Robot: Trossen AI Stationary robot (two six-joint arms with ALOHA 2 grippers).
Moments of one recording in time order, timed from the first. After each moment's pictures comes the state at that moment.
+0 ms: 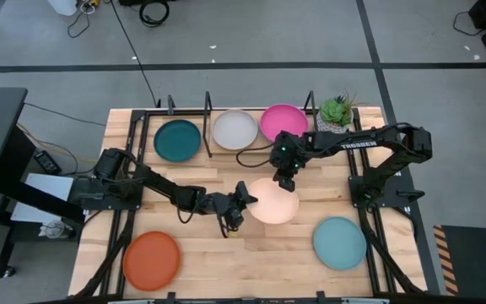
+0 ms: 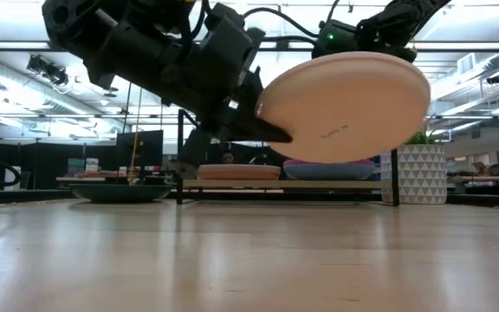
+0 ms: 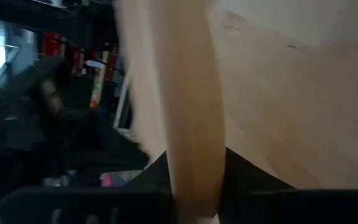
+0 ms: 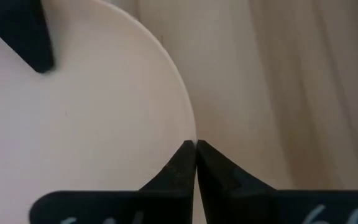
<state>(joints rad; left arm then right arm) -0.25 1.87 0.85 0.63 -0.43 1.11 -0.25 1.50 0.90 -0.44 -0.35 0.08</state>
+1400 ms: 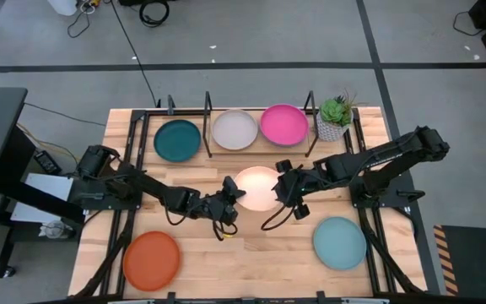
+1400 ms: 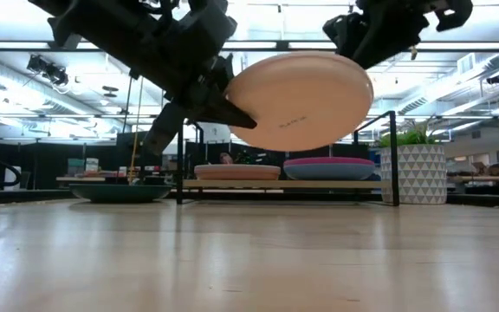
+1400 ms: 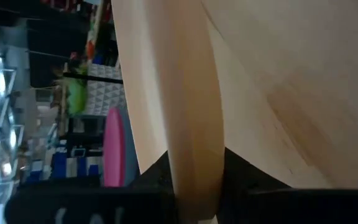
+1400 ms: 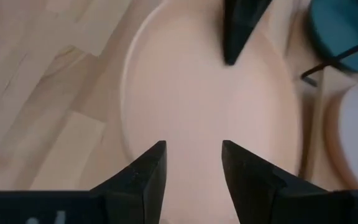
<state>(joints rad) -0.32 1.72 0.85 0.33 -0.69 0.91 0.23 1.36 1.04 -0.57 0.16 -0.26</state>
